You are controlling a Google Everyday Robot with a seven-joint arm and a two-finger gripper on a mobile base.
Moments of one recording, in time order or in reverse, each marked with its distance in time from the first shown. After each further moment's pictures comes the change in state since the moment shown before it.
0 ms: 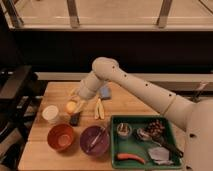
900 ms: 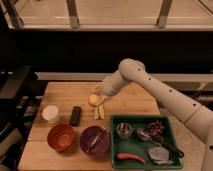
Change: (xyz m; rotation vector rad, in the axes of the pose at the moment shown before) arm 0.124 0.023 -0.070 0.177 0.083 0.239
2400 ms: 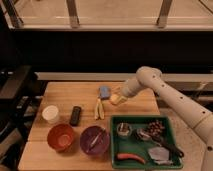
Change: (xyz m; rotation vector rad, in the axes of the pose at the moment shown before) arm 0.135 -0.007 -0.012 0.118 0.151 0.265
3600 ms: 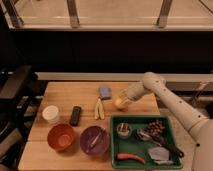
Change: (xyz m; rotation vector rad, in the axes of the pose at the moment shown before) arm 0.051 -0.006 0.026 -0.017 -0.034 0.133
